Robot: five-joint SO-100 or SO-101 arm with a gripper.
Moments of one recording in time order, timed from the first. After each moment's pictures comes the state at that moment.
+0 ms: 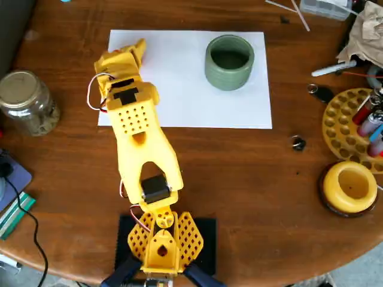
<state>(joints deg) -21.9 60.6 110.7 -22.9 83.5</state>
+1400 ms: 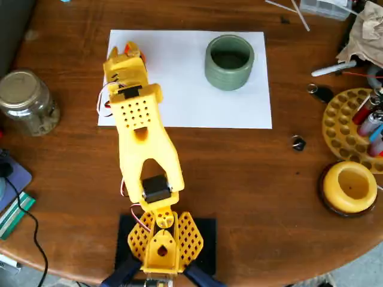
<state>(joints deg) -19.9 55.5 114.3 -39.4 82.5</state>
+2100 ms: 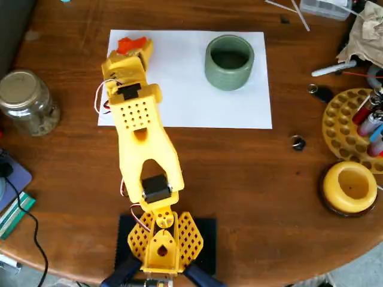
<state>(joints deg) -20.0 57.0 112.6 -33.6 83.2</state>
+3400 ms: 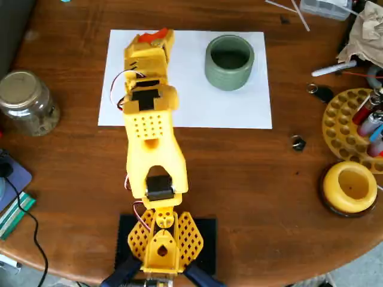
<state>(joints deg) -9.4 72.6 123.1 -33.5 85.8</state>
